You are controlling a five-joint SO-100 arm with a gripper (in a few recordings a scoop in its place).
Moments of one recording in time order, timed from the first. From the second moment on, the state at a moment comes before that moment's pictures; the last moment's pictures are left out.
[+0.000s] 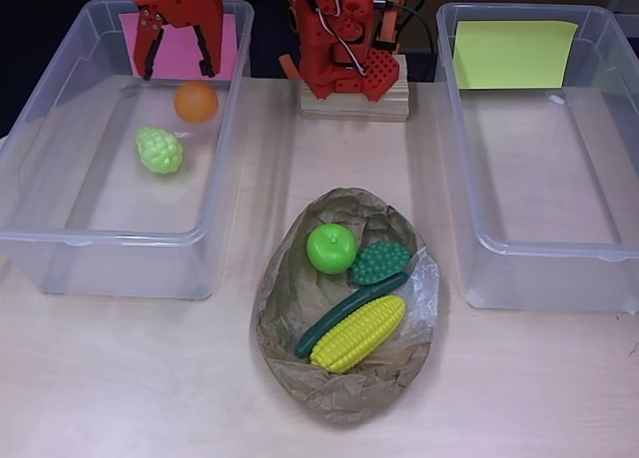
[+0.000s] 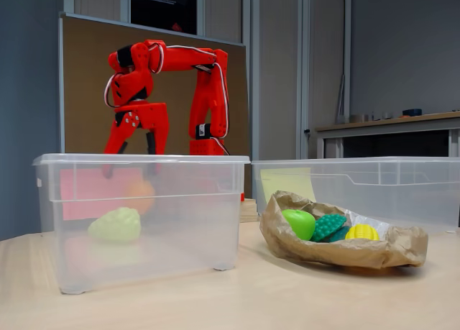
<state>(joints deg) 67.1 99.0 111.2 89.7 10.3</state>
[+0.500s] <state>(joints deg) 50.3 114.3 99.5 89.9 6.9</state>
